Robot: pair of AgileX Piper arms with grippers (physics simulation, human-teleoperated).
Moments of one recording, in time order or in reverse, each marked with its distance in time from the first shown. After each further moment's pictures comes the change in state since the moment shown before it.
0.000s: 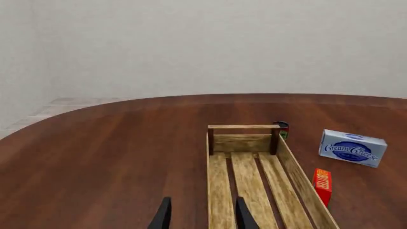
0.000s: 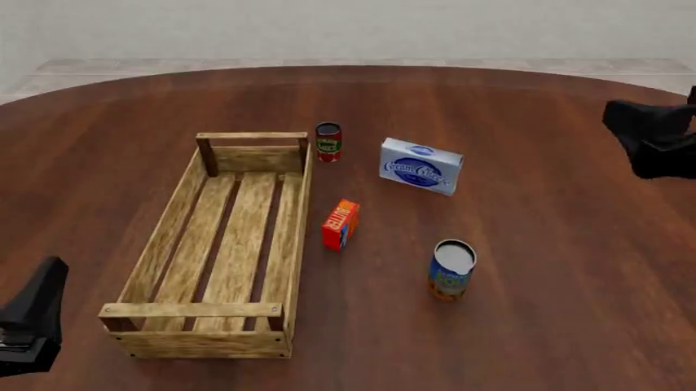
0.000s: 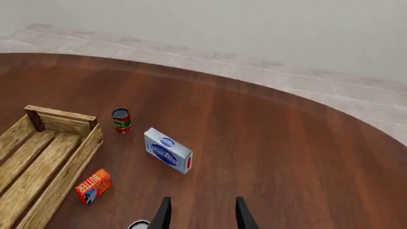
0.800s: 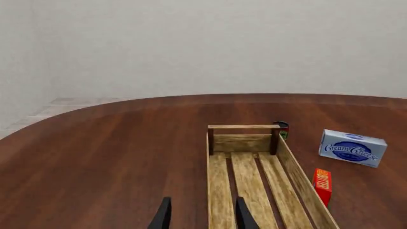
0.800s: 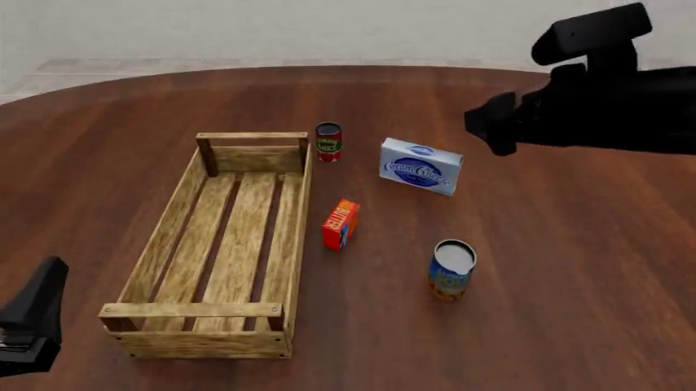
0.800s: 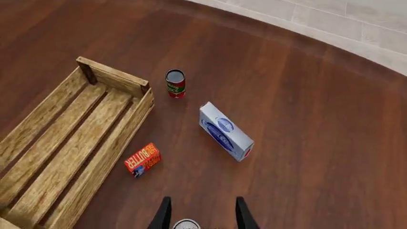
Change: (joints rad) left arm 0.000 0.000 0.000 0.000 0.000; right arm 0.242 0.463 -0.269 0.108 0.048
